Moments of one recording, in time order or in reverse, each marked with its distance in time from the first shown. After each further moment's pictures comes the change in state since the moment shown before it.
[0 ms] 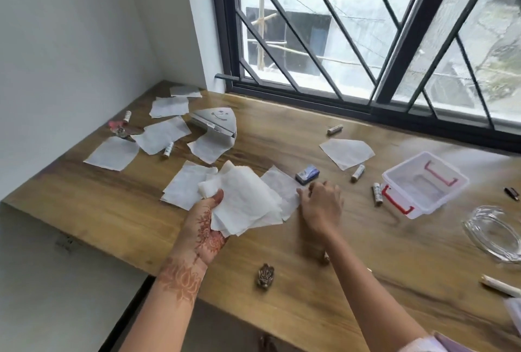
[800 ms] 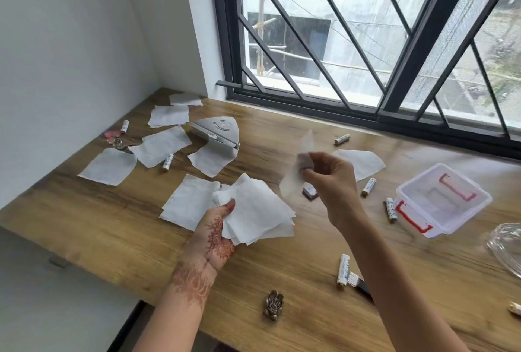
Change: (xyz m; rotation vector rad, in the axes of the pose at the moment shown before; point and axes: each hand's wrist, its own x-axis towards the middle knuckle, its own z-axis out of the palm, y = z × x) left_hand 0.035 0.007 0.006 0.089 0.002 -0.096; right_hand 0.013 -0.058 -0.078 1.126 -0.171 -0.046
